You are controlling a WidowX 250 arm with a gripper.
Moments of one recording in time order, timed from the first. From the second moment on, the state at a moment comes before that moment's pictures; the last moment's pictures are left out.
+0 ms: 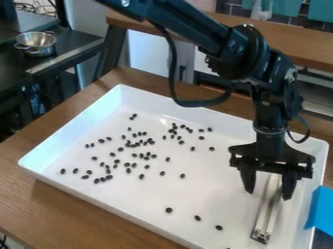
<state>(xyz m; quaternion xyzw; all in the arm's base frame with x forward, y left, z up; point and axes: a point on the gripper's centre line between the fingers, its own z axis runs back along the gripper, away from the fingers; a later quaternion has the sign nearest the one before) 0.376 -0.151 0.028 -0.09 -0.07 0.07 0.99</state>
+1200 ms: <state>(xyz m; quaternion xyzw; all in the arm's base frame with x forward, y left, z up) 0.383 -0.065 0.019 -0.09 -0.04 0.09 0.99</state>
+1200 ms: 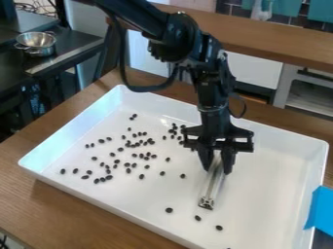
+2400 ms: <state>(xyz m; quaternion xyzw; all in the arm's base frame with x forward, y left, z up) 0.359 0.107 0.017 -0.04 -0.04 0.06 1.00</state>
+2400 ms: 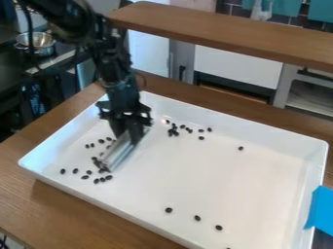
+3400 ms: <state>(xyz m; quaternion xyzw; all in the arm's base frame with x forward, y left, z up) 0.370 0.080 0.056 -0.13 -0.06 0.06 0.99</state>
